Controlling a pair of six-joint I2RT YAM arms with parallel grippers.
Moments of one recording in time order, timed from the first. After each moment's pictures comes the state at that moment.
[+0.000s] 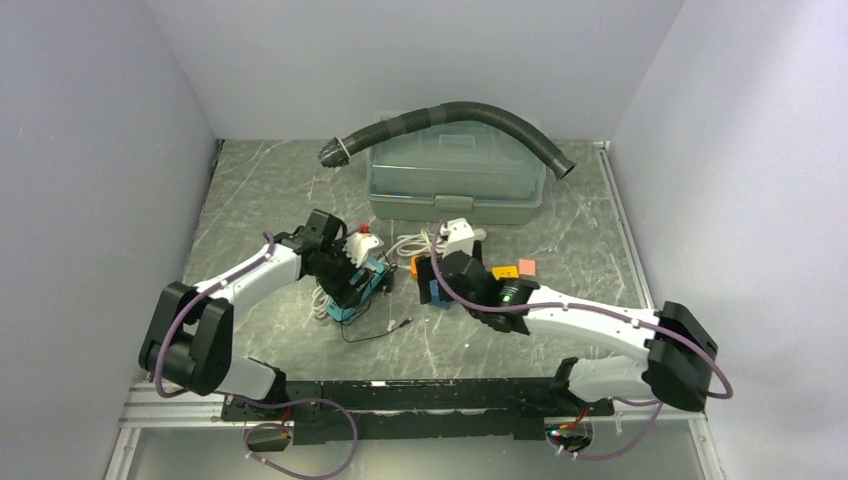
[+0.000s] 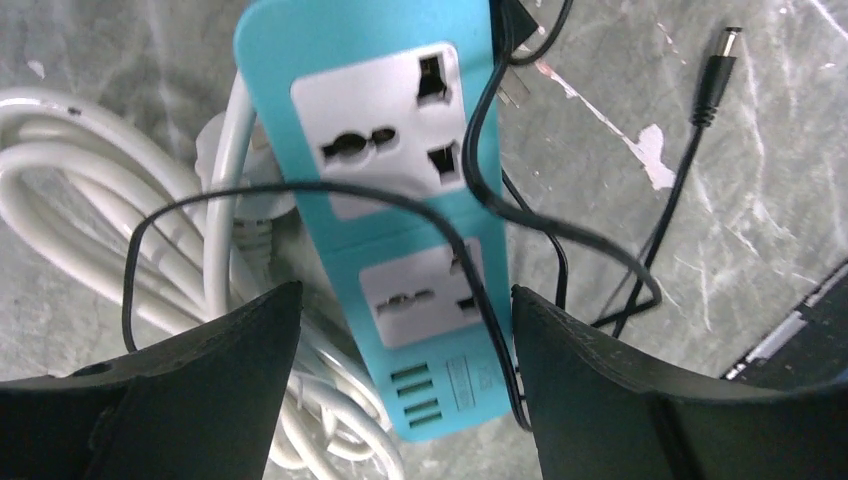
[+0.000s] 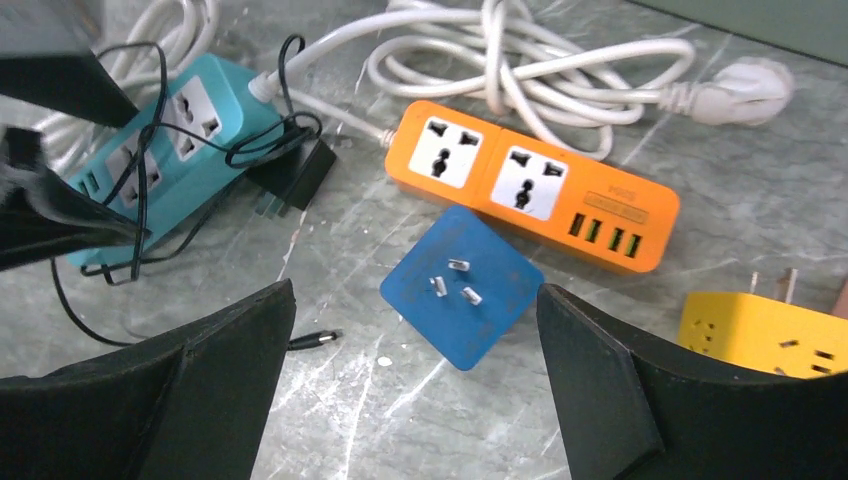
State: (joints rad) left arm -0.39 1.40 0.82 -0.58 0.36 0.43; right arm 1.04 1.27 0.77 -0.15 0.48 0.49
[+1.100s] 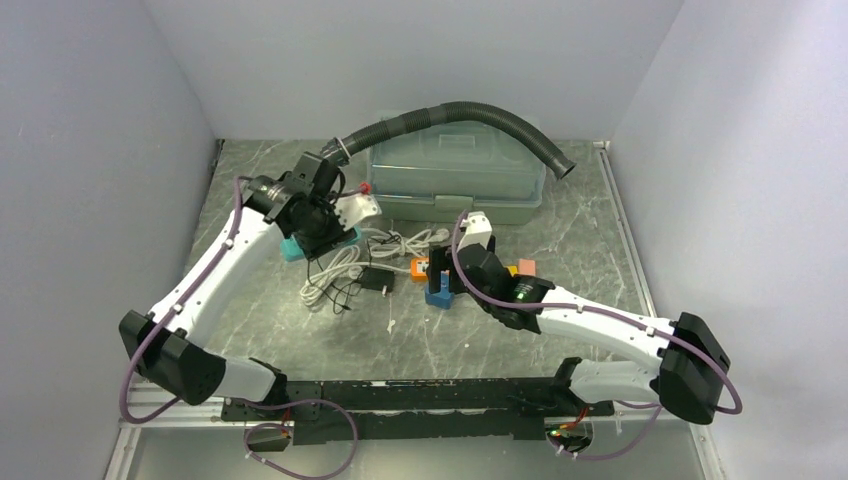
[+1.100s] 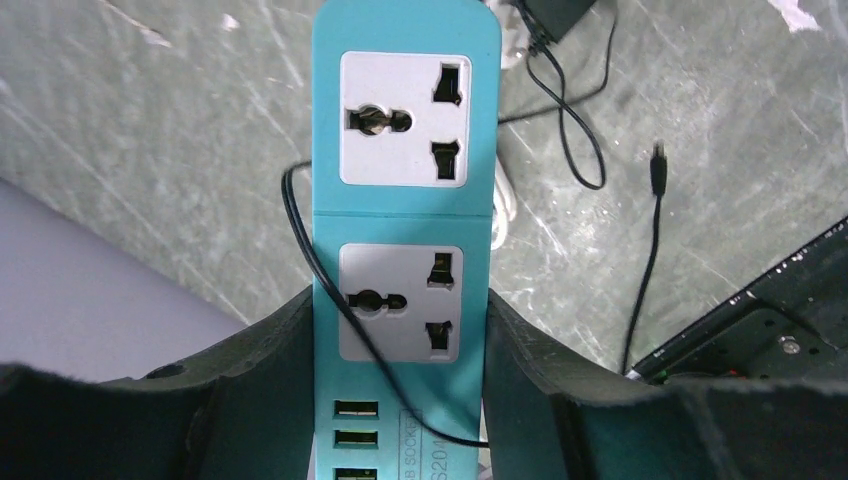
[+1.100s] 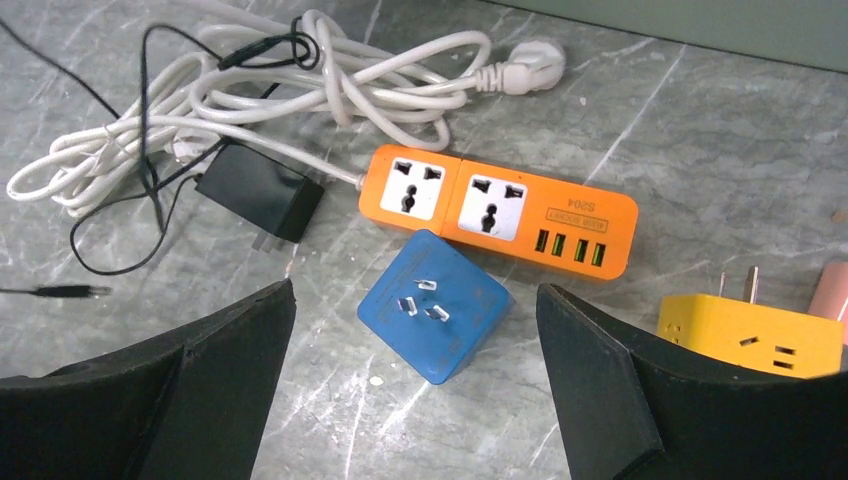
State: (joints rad) left arm -0.48 1.38 1.44 -1.20 -0.04 0.65; right arm 0.96 1.17 0.73 -0.14 0.46 0.52
